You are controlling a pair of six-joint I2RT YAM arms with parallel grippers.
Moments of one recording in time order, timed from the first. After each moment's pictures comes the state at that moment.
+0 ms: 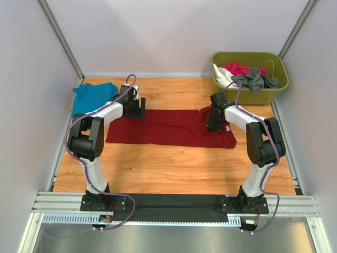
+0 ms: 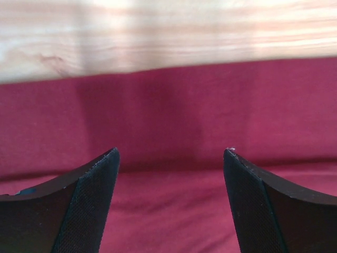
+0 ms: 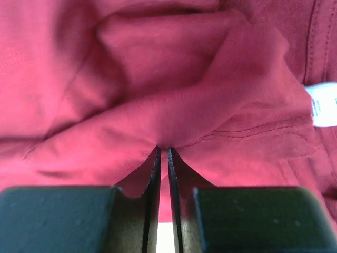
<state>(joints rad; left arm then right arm) -0.23 1.90 1.29 -0.30 0.05 -0.20 0.27 1.83 1.23 -0.56 0.02 0.63</state>
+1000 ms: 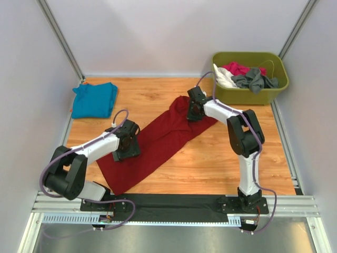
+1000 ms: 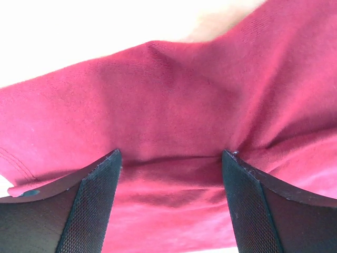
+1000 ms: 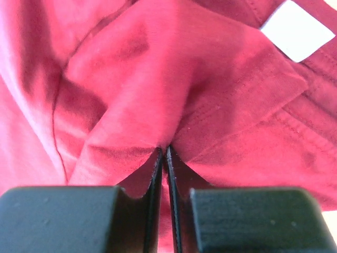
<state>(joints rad) -0.44 1.45 0.77 -0.67 -0.23 -0.74 0.43 2.06 1.47 -0.47 0.06 0.59</state>
